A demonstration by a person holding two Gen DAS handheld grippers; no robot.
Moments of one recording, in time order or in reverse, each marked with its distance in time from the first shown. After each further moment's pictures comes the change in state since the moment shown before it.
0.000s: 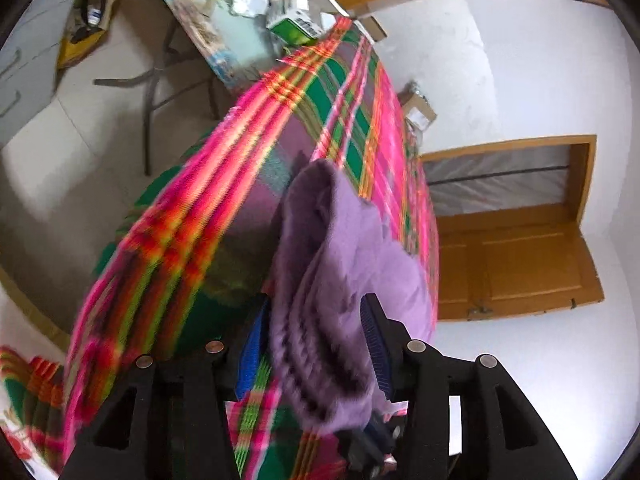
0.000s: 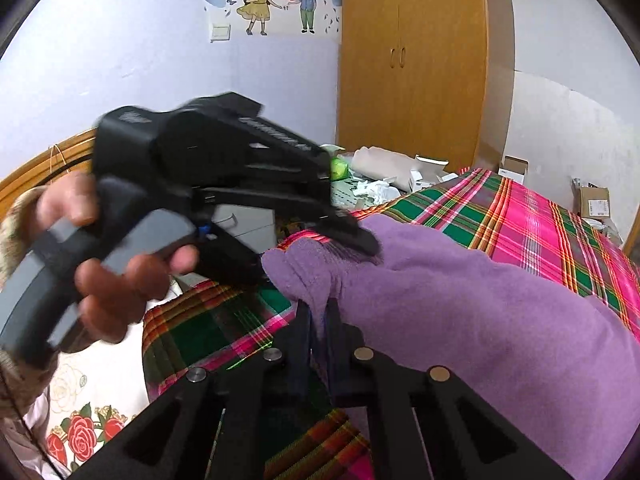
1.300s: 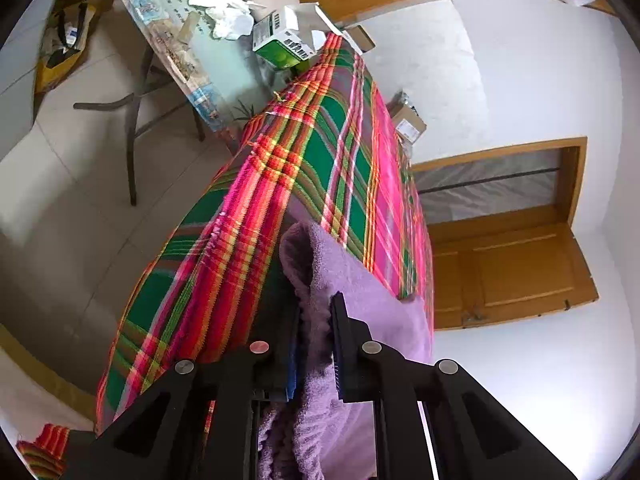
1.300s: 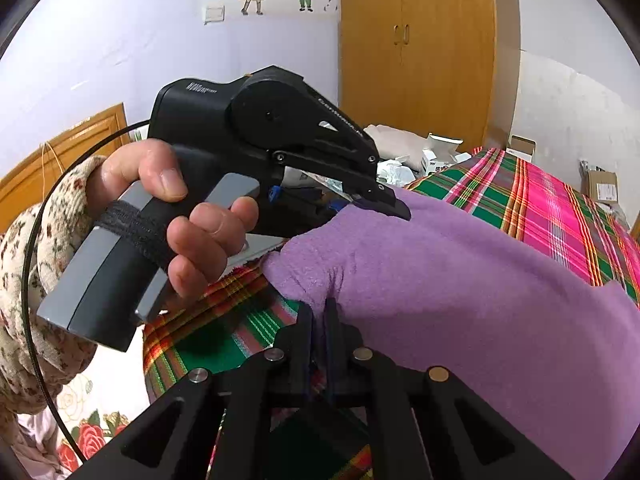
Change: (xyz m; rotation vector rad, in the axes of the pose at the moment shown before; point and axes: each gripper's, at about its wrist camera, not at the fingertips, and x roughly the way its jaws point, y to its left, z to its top) left arm 0.012 0.013 0.051 0.058 -0.053 -0.026; right arm 0.029 0.014 0.008 0.038 0.067 0.011
